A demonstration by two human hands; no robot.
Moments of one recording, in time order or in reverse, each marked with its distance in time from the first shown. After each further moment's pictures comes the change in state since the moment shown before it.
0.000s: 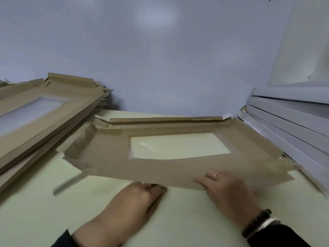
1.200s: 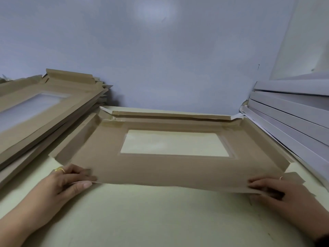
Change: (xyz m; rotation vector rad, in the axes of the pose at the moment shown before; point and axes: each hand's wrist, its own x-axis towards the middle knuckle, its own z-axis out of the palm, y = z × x) left_hand -0.081 -0.124 -0.033 -0.087 0.204 -0.291; right_hand -0.066 0.075 -0.030 0.492 -0.205 0.470
